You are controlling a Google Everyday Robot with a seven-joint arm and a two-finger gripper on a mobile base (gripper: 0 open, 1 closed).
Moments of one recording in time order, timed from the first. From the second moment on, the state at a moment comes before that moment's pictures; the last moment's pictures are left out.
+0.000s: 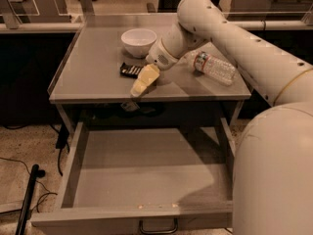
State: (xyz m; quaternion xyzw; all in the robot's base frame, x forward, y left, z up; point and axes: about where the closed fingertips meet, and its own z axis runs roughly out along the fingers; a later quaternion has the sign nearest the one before) arm 0.694 0.042 0.817 -0.59 0.73 0.22 0.27
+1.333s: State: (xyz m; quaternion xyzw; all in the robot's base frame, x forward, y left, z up) arm 0.694 0.042 0.817 -0.59 0.73 0.22 0.27
